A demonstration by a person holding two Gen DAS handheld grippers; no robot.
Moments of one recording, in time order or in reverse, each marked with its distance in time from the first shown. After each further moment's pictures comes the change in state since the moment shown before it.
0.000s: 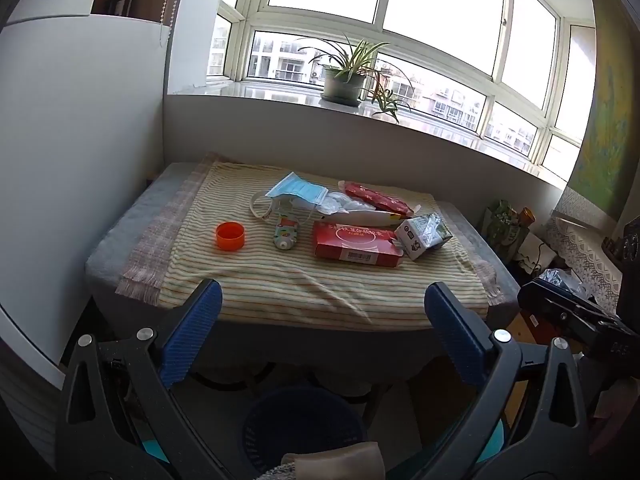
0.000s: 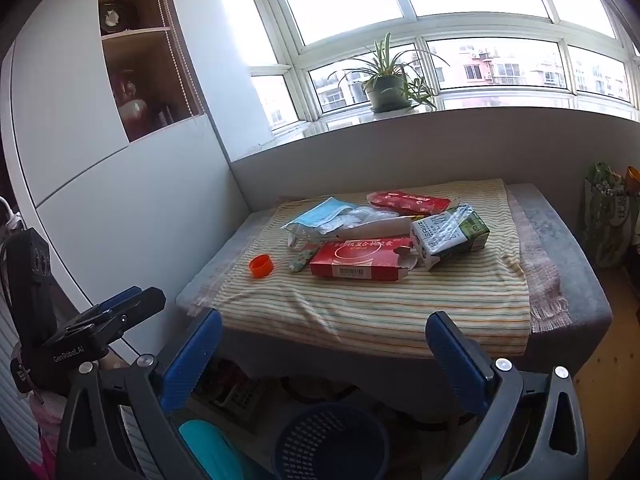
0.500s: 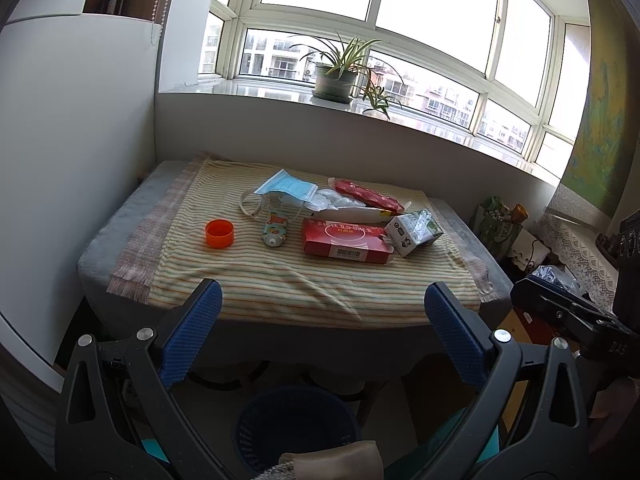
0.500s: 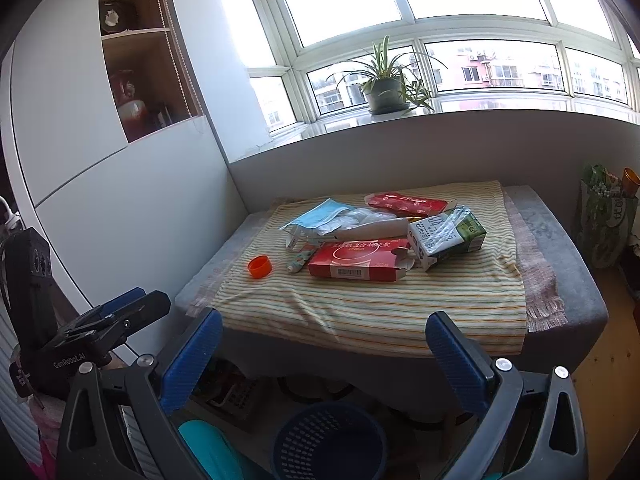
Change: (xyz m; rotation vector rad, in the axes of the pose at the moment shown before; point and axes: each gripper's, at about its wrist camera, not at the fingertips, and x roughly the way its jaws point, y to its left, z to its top) left arm -0.003 -0.008 0.009 0.005 0.016 -0.026; right arm -0.005 0.004 0.000 -0.002 -0.006 -0.004
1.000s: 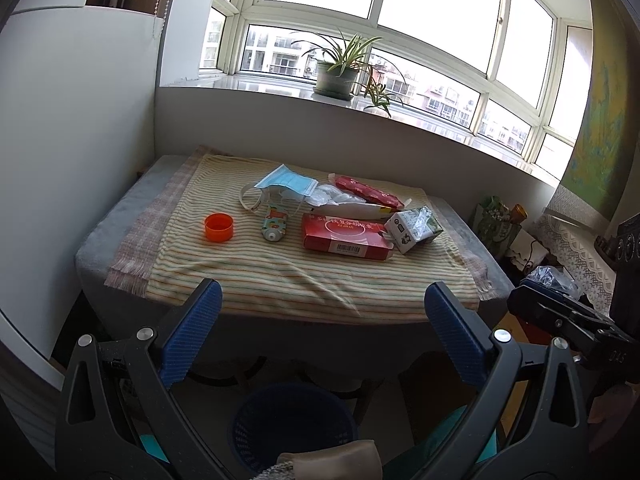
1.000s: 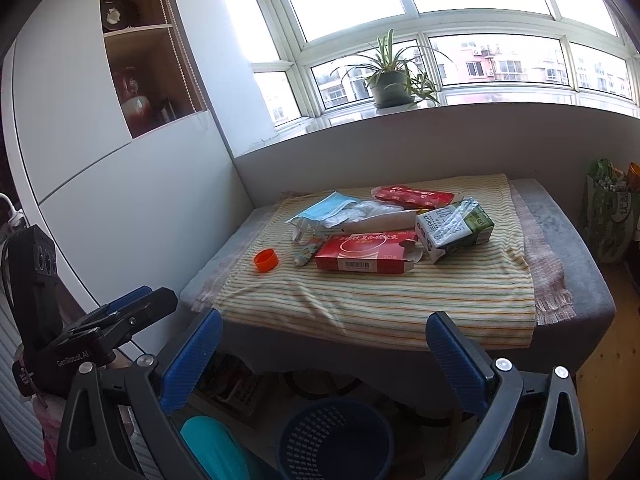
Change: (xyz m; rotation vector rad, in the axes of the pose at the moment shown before) left arm 0.000 -0.004 -0.011 0.000 -0.004 0.002; right arm 0.004 0.003 -0.006 0.003 0.018 0.027
